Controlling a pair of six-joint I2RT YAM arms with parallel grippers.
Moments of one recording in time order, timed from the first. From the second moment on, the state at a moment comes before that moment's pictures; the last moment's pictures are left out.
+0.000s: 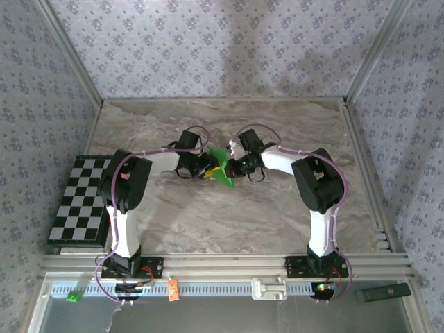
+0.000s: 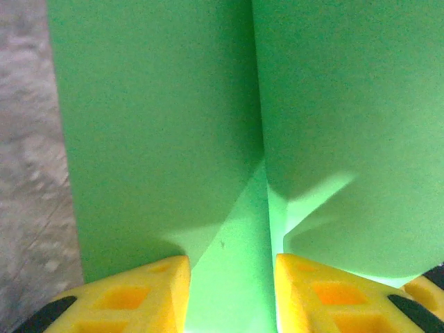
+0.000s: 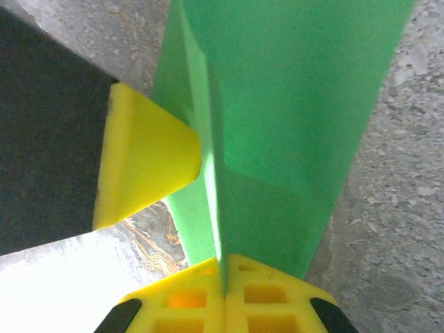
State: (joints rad) left arm -0.48 1.95 1.14 -0.19 0.50 -0.93; right arm 0.51 1.97 1.23 -0.32 -0.54 0.22
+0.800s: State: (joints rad) left arm -0.47 1.84 0.97 0.09 0.59 -0.98; right arm 0.46 2.01 1.11 -0.18 -0.79 0.26
